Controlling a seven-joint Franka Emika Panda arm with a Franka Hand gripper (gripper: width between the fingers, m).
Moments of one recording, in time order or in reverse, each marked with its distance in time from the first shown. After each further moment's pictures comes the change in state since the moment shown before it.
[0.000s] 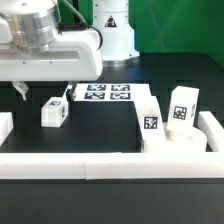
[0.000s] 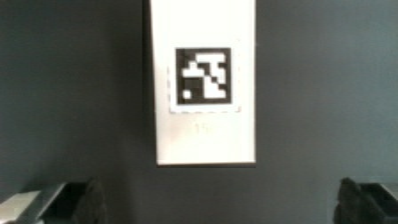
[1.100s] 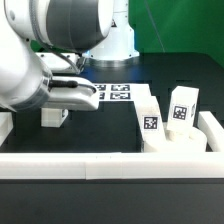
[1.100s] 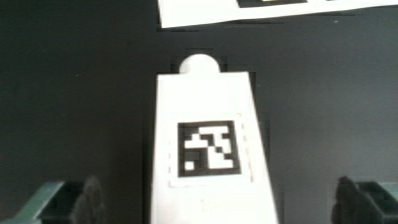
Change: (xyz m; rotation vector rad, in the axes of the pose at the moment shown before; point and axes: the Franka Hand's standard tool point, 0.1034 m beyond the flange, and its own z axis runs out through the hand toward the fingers) arm -0.005 0.001 0.029 -0.001 -0.632 0.074
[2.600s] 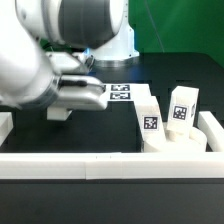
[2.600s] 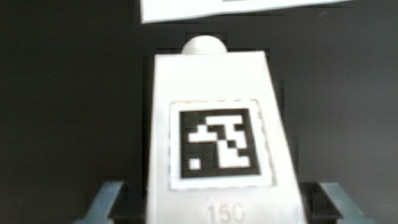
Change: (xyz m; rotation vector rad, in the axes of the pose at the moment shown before) arm -0.009 -0.023 -0.012 -0.003 0.020 -0.009
